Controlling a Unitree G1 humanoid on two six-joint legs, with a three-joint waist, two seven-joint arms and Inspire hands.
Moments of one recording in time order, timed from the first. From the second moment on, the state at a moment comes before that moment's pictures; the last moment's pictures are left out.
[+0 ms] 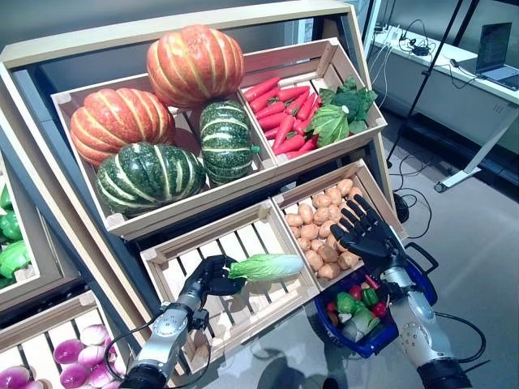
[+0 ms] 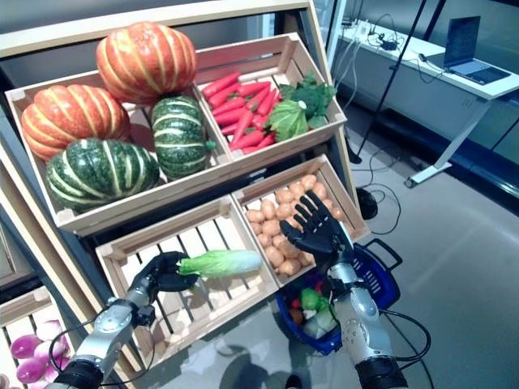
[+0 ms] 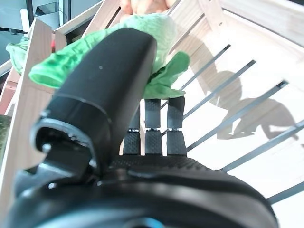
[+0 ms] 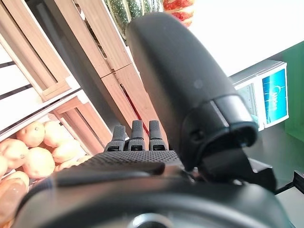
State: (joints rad) left arm -0.08 0.40 -0.18 0.56 -0.31 -0.16 -0.11; right arm -0.08 -0.33 0.09 0.27 0.79 -0.18 0.19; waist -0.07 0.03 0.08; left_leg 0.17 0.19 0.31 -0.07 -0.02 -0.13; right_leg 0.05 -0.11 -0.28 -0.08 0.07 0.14
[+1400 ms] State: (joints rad) left arm -0.10 0.48 -0.13 0.29 -0.41 -0.20 -0.16; right arm -0.15 -0.77 0.09 0.07 -0.31 -0.30 -0.08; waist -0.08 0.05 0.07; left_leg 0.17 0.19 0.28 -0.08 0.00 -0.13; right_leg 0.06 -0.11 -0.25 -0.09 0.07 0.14
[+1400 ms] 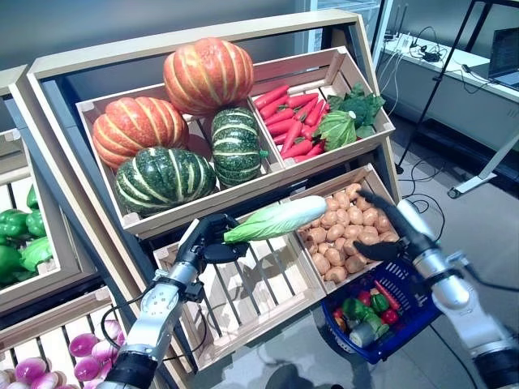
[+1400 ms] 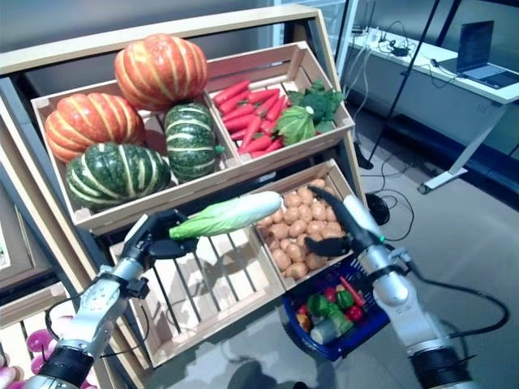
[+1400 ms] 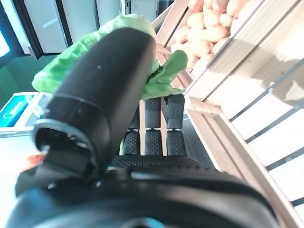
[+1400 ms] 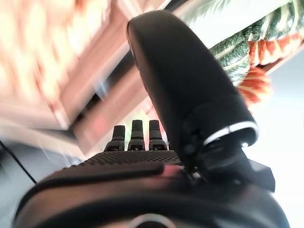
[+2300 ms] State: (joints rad) left arm -0.13 0.48 -0.15 0.27 -0.45 -0.18 -0.17; right arm -0.28 -0.81 0.29 -0.04 -0.42 -0.37 0.03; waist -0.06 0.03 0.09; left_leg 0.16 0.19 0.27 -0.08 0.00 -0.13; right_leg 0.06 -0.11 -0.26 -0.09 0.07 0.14
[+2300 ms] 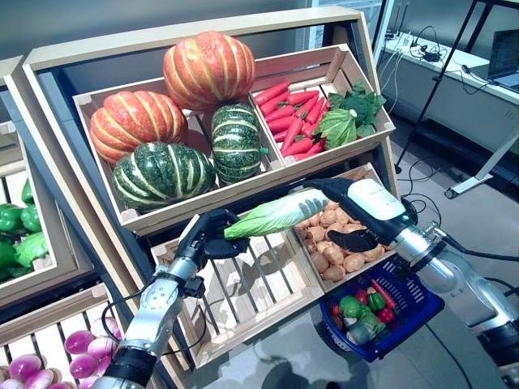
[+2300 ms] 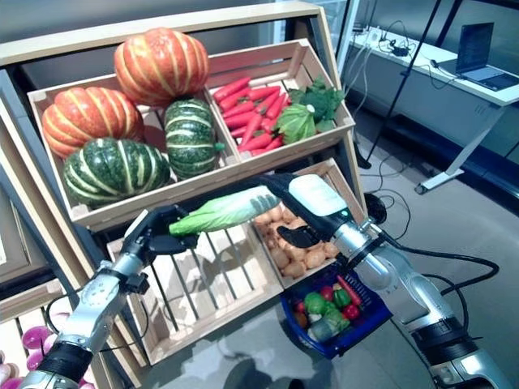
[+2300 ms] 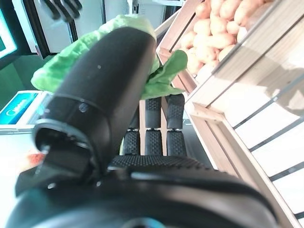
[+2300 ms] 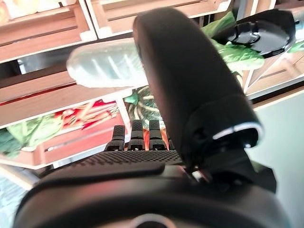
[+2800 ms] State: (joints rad) left arm -0.18 0.48 -0.24 0.25 -0.49 -0.14 -0.21; right arm -0.45 -0.76 0.45 0.08 -0.42 -0.33 0.04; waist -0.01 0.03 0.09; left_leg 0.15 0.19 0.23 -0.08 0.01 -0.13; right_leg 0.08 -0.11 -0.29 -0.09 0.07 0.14
